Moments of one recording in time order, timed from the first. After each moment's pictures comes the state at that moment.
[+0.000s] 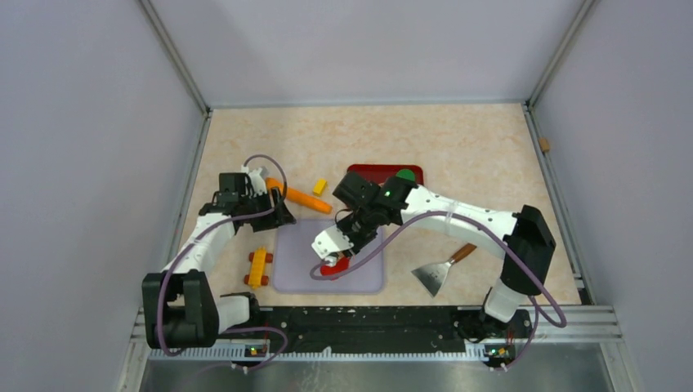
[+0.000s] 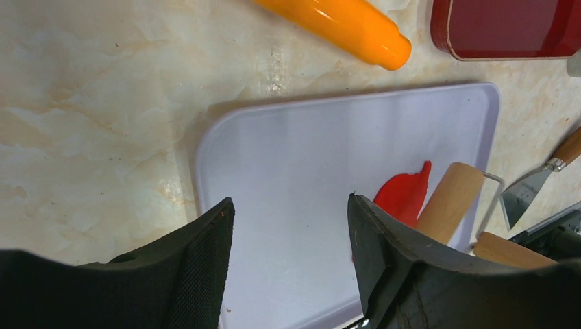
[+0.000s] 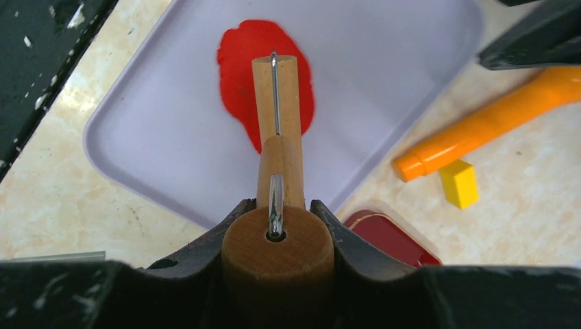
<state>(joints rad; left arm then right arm) 0.03 1.21 0.71 -0.48 0.47 -0.22 1.06 1.68 1.49 -0.92 -0.33 -1.21</state>
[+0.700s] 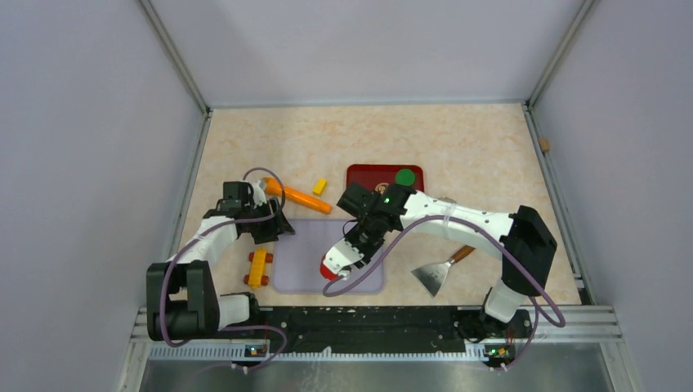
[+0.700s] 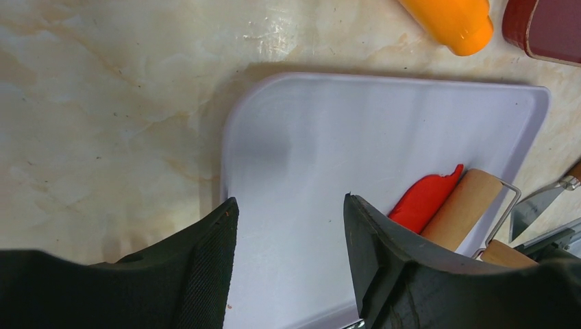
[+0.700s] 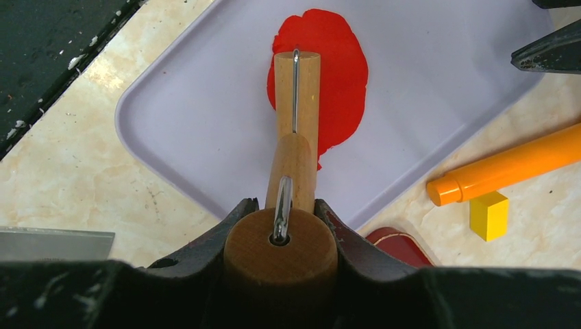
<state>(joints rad) 0.04 1.26 0.62 -0.44 0.43 -0.30 1.07 1.68 1.36 -0.96 -0.34 -1.37</state>
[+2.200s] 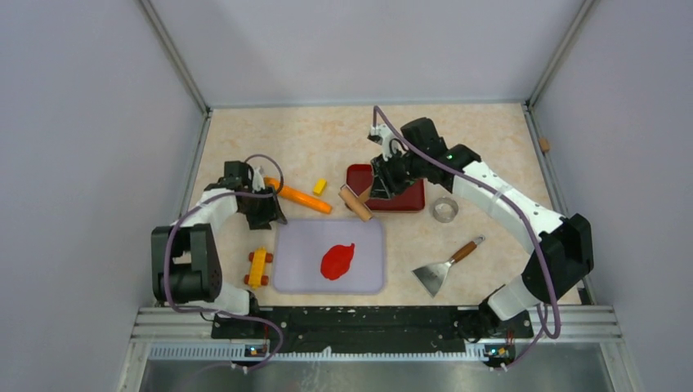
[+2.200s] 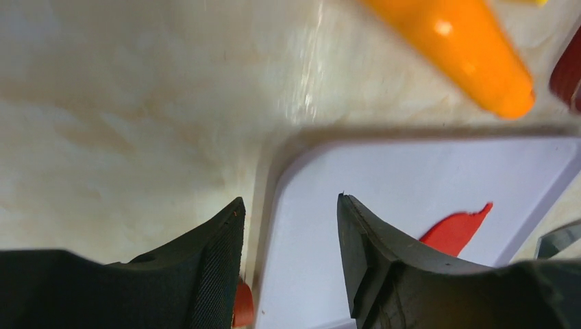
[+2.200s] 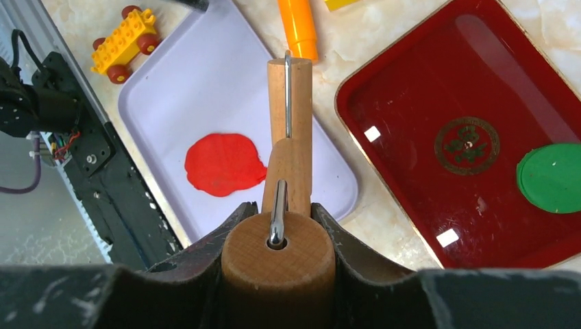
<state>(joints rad) 0.06 1.44 0.80 -0.55 0.33 -0.25 0.62 1.52 1.36 -0.62 -0.45 0.00</state>
